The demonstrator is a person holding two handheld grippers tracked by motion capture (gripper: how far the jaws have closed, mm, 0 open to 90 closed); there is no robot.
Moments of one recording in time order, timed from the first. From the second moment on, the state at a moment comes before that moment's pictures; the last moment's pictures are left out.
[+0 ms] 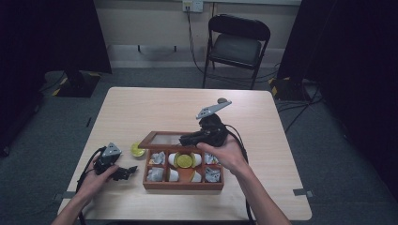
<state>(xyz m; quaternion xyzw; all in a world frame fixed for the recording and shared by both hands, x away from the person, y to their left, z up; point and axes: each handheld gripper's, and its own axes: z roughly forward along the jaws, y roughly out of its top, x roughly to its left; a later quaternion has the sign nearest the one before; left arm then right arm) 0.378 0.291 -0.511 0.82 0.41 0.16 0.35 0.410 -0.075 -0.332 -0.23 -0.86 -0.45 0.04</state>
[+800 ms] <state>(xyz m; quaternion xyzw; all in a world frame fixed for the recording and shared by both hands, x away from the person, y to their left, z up) 0.378 0.292 -0.511 0.83 0.41 0.16 0.35 0.392 -0.071 -0.351 -0.21 -0.88 -0.42 0.04</state>
